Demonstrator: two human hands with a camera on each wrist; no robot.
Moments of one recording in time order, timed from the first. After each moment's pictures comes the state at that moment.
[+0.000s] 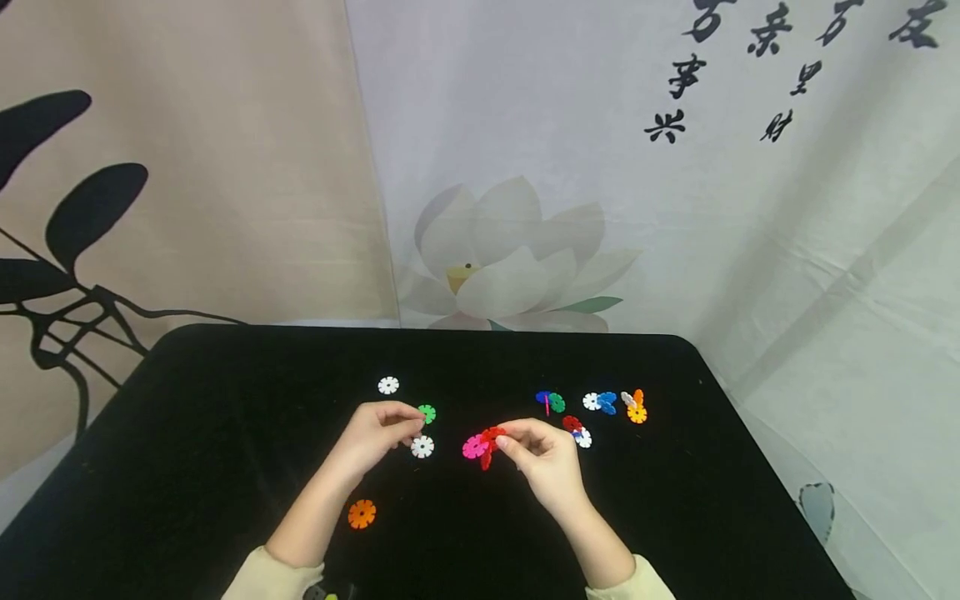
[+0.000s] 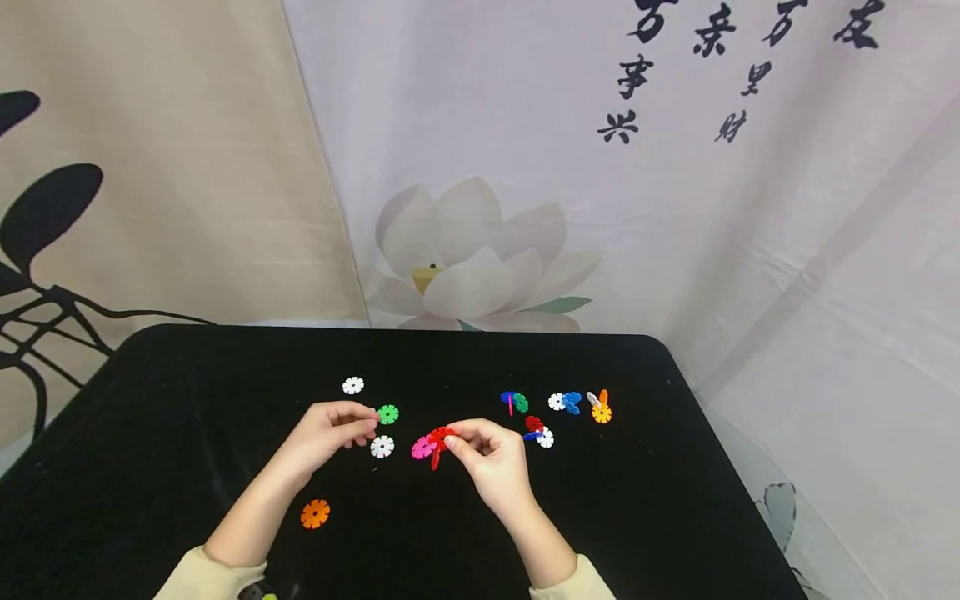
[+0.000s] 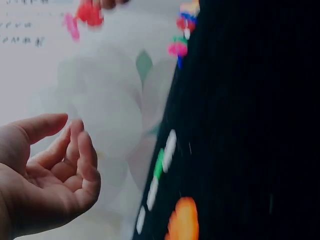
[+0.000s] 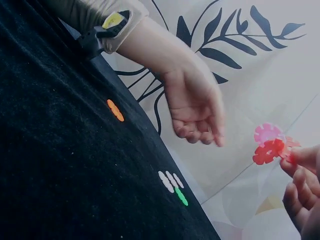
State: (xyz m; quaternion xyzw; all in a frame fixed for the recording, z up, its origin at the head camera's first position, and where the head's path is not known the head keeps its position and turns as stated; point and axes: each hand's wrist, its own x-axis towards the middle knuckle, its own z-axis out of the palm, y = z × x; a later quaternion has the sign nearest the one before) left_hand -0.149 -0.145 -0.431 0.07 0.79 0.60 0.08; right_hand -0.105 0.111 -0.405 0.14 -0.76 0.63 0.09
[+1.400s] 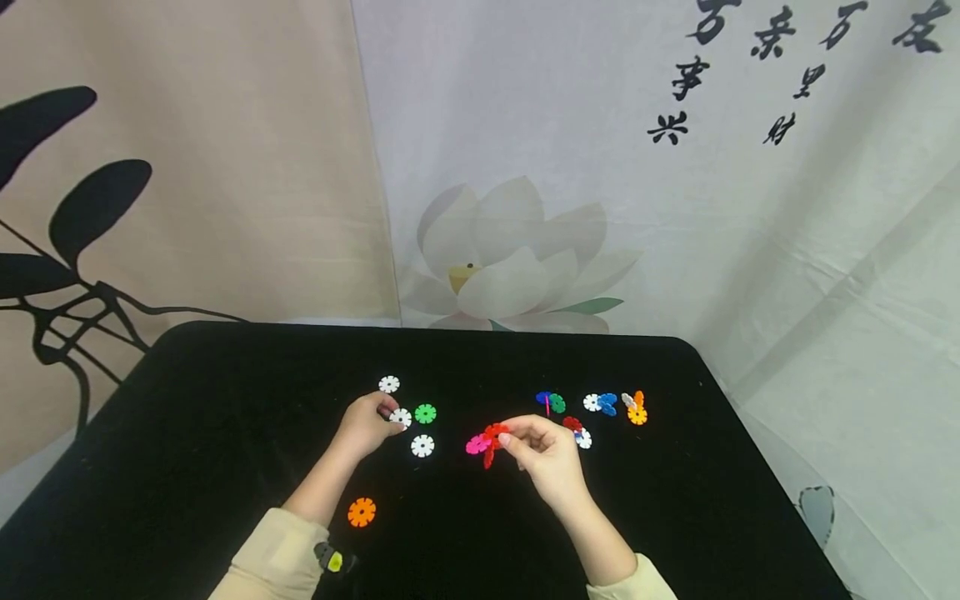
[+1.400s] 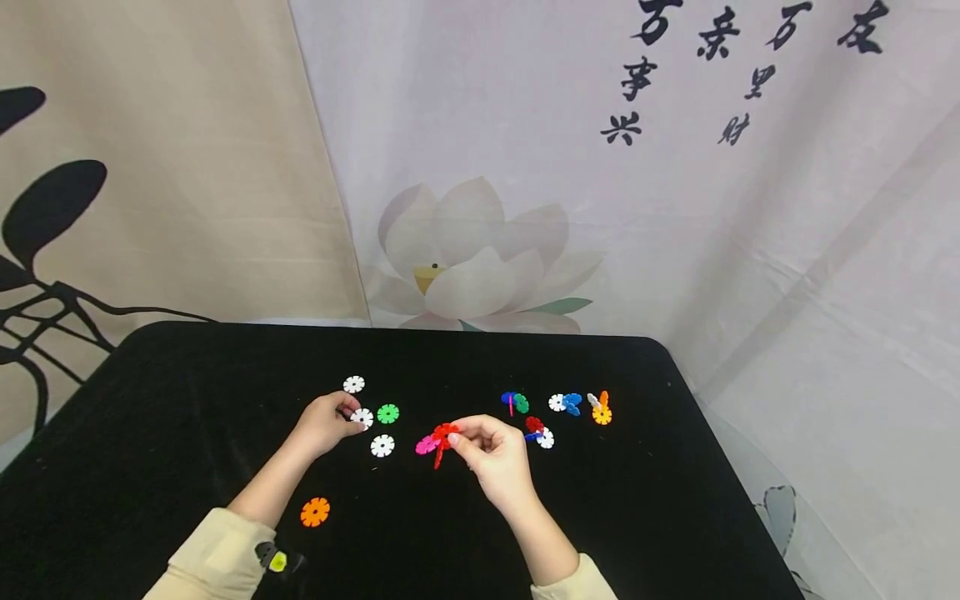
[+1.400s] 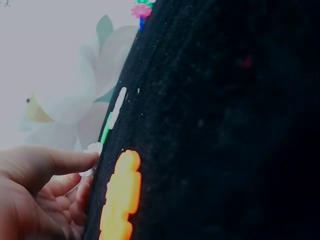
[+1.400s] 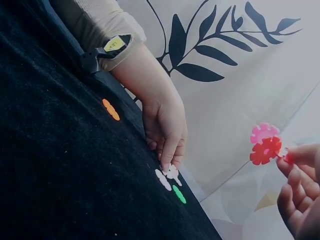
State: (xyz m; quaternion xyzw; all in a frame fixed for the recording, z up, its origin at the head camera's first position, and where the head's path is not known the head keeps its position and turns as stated) left_hand -0.184 -0.159 -0.473 0.01 0.90 0.43 0.01; right_hand -0.110 0.116 -0.407 0.15 -0.74 0.66 0.05
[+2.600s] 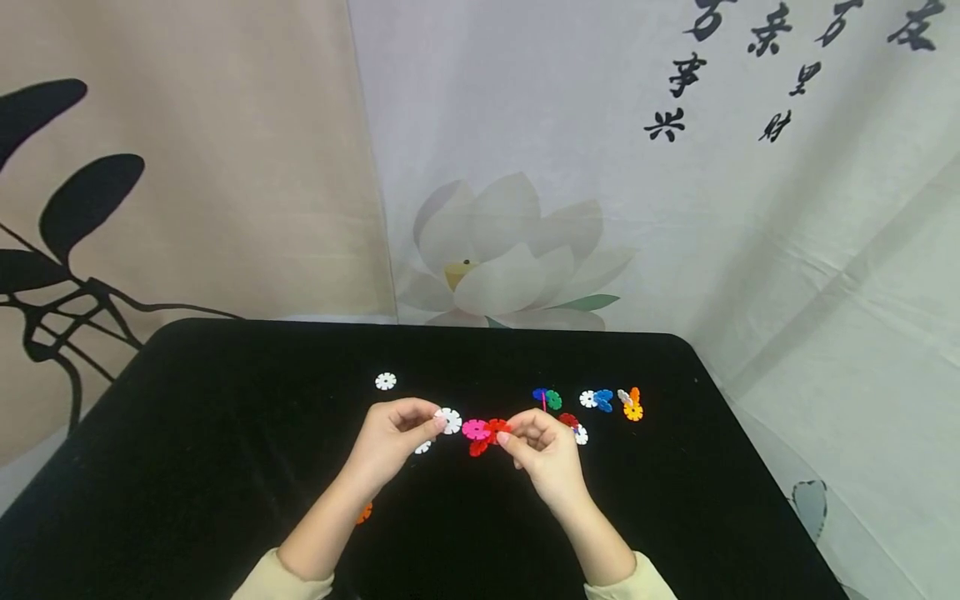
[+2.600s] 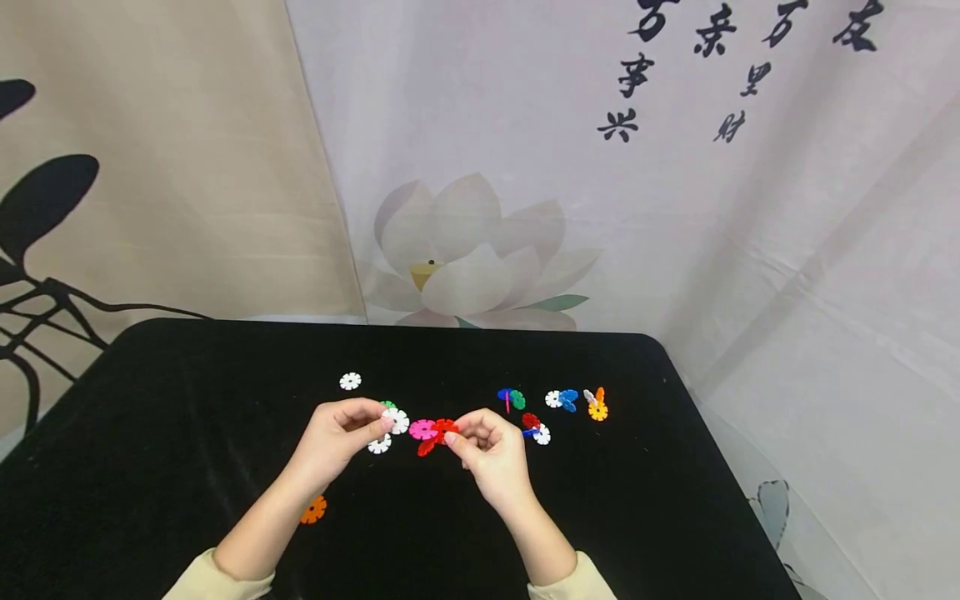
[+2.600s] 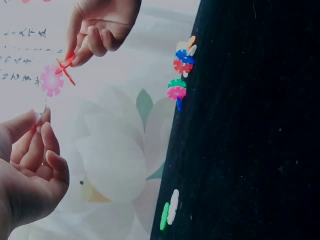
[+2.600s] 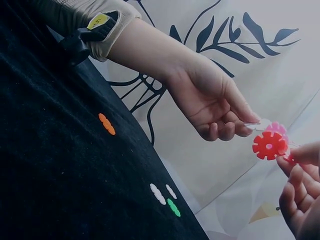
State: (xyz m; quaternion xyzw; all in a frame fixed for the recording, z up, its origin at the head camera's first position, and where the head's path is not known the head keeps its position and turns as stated) left_hand -0.126 -0.110 -0.408 0.10 0.76 0.64 0.00; right_hand -0.114 0.118 -0.420 0.13 -0.72 0.69 0.04
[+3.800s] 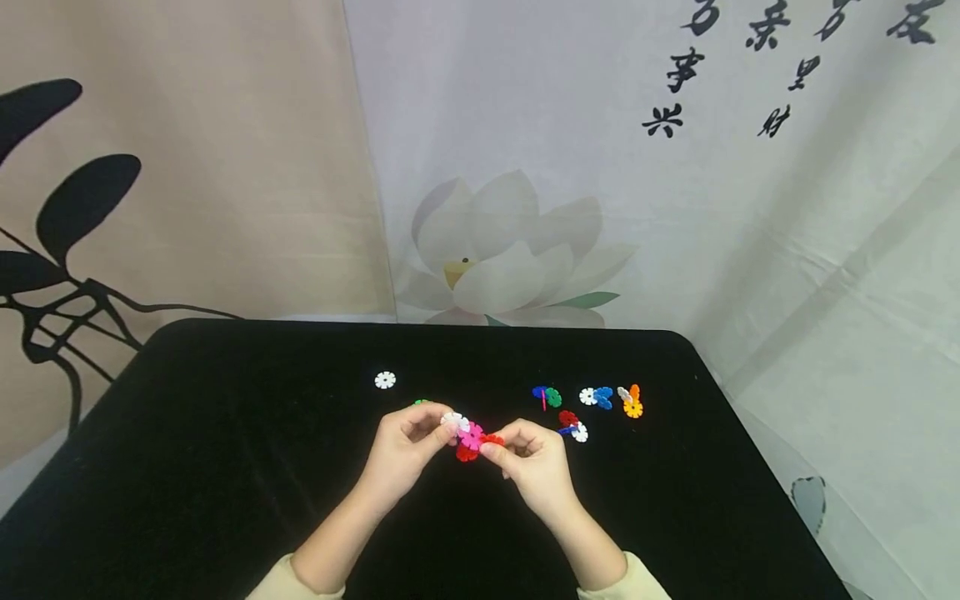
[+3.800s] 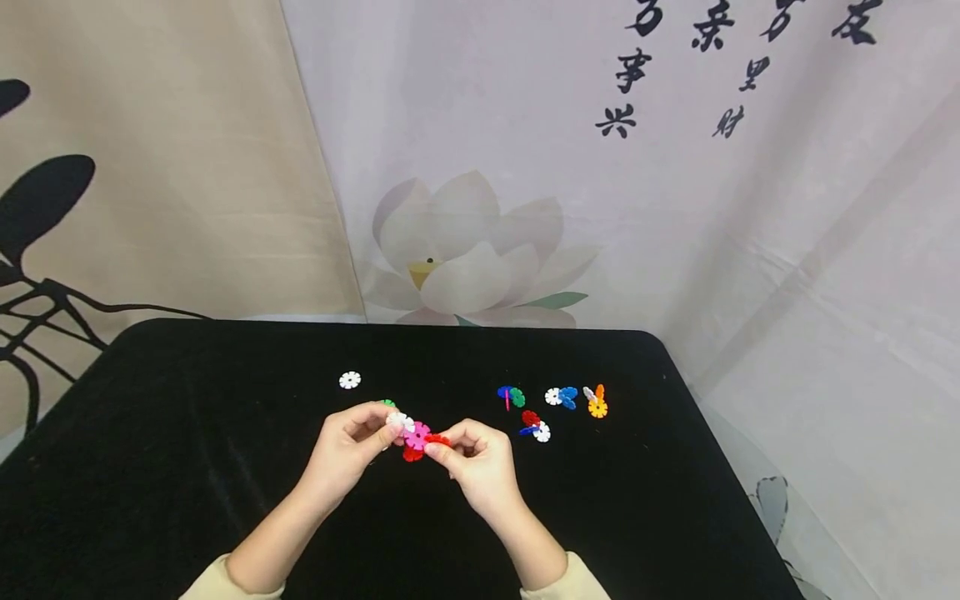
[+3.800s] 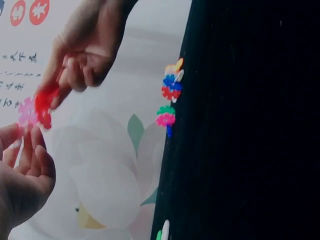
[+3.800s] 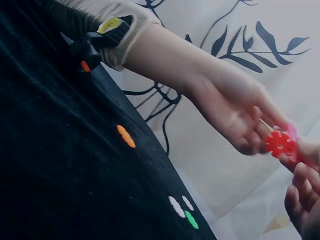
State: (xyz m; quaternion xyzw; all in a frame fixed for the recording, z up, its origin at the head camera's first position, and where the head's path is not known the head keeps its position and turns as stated) left_hand -0.115 -0.091 -0.419 0.18 0.71 0.67 -0.08; right_hand -0.109 0.106 -0.428 0.19 -0.71 0.67 0.08
